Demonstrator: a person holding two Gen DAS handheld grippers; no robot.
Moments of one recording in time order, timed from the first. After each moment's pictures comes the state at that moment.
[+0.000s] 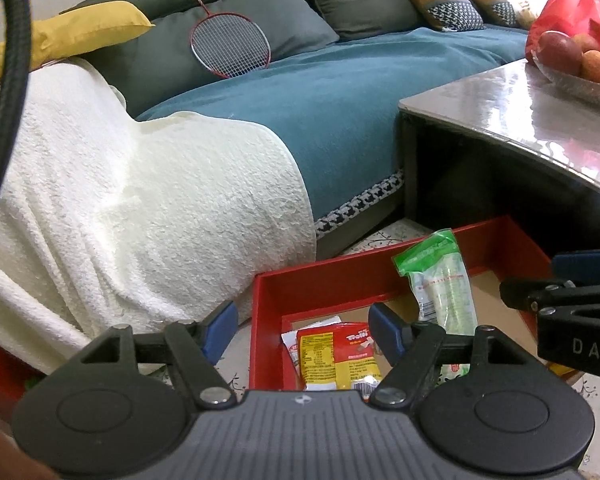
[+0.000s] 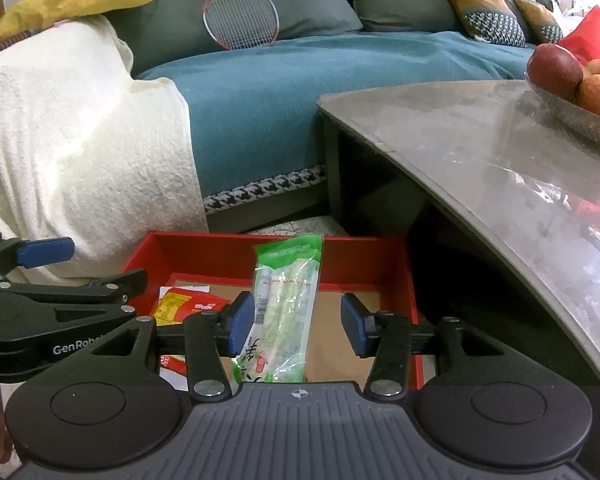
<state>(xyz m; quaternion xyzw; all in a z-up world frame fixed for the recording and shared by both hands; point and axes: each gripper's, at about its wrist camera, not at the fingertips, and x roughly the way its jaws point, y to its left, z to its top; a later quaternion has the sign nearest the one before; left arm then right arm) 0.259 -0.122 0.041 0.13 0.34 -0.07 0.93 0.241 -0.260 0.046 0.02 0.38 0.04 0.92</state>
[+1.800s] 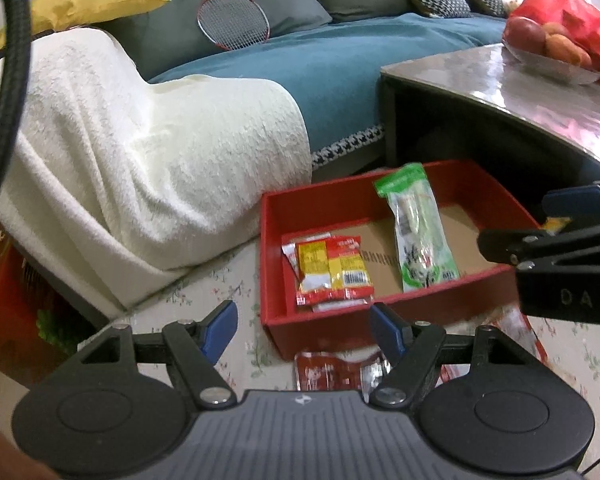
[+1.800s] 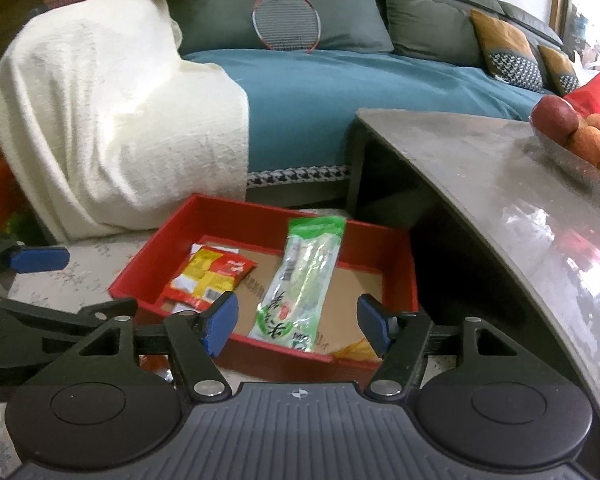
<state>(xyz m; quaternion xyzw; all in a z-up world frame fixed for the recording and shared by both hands) 0.166 -0.089 0.042 0.11 0.38 -0.08 0.91 0.172 -0.228 0.066 -0.06 0.37 0.06 0.93</state>
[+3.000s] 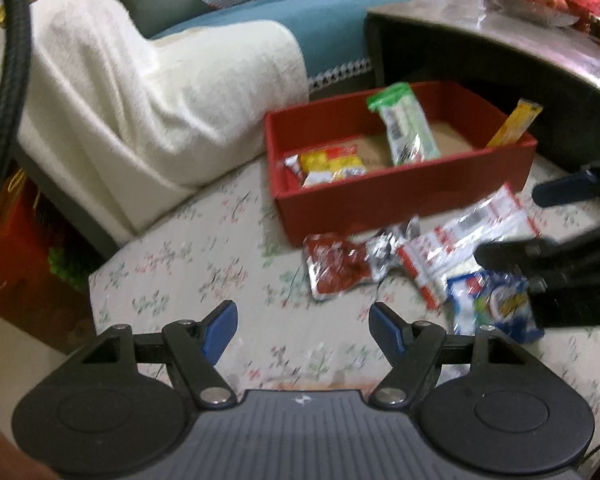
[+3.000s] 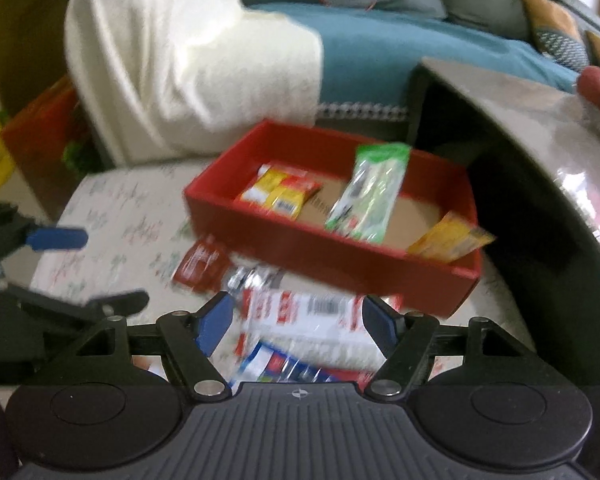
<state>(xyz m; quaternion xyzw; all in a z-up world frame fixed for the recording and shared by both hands) 0.099 -0.058 0.019 0.13 0.44 -0.08 0.89 0.113 -0.206 0.037 -0.08 0.42 0.13 0.89</state>
